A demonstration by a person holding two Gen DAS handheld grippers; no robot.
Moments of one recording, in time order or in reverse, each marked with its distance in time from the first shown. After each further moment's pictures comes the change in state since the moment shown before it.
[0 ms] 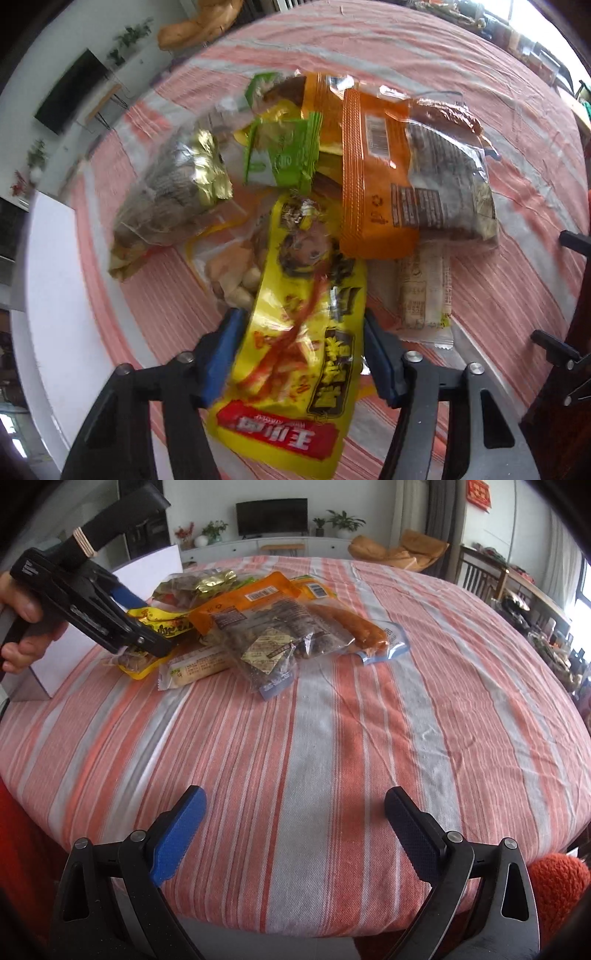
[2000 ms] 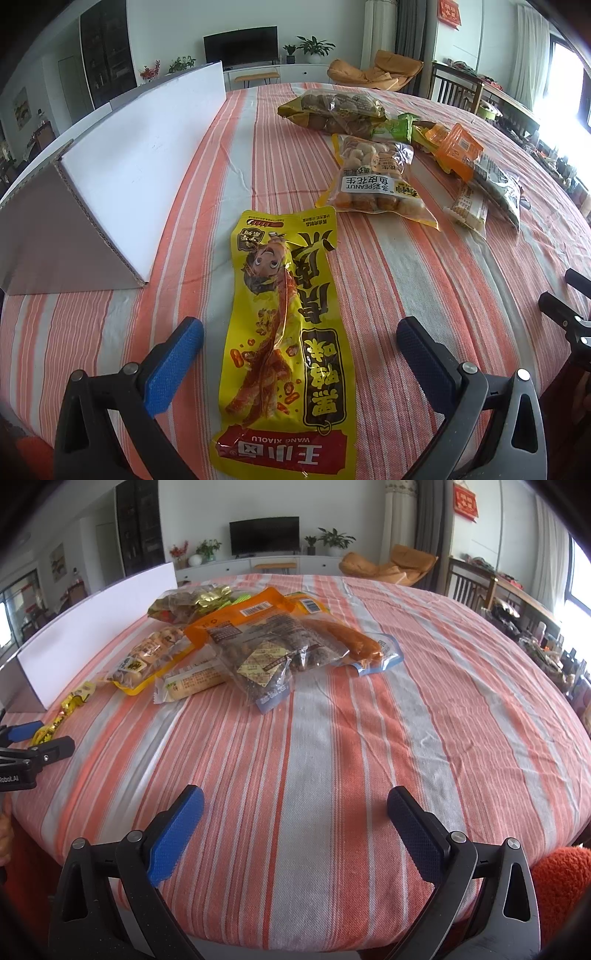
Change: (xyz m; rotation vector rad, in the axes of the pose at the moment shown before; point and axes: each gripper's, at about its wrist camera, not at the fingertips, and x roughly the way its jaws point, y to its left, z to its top) left arm -0.024 -0.012 -0.202 -0.665 -0.308 0.097; right arm -0.001 0.003 -0.005 0.018 -0.084 -0.024
